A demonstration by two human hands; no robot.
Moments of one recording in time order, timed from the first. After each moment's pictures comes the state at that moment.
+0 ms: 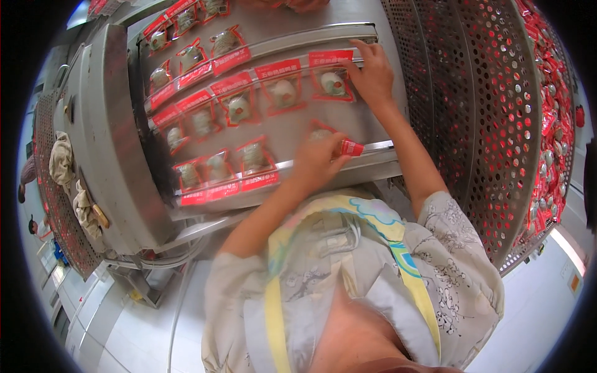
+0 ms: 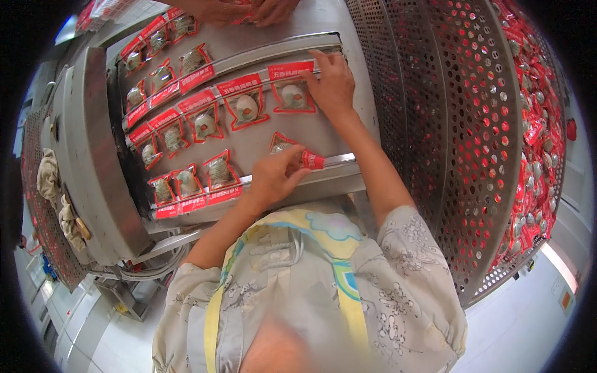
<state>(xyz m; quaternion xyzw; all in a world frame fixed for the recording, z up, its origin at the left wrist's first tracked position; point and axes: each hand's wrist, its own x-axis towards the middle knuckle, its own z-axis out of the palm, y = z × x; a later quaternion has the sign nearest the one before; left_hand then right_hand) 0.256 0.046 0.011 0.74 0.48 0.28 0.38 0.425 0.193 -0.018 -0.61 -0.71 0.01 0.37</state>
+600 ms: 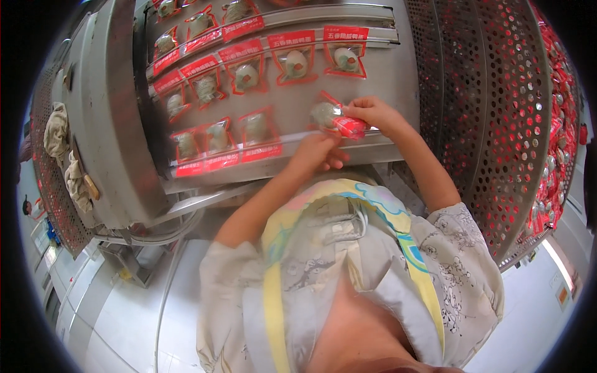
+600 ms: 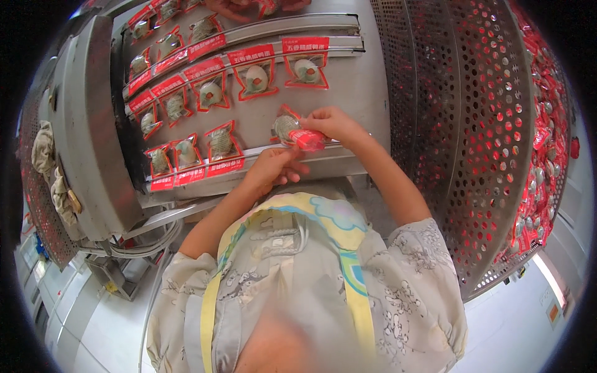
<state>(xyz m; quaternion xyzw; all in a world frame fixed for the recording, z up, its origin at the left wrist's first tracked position) 0.244 0.021 0.013 0.15 0.54 0.14 0.81 0.428 0.098 -0.006 -0.54 -0.40 0.74 0.06</state>
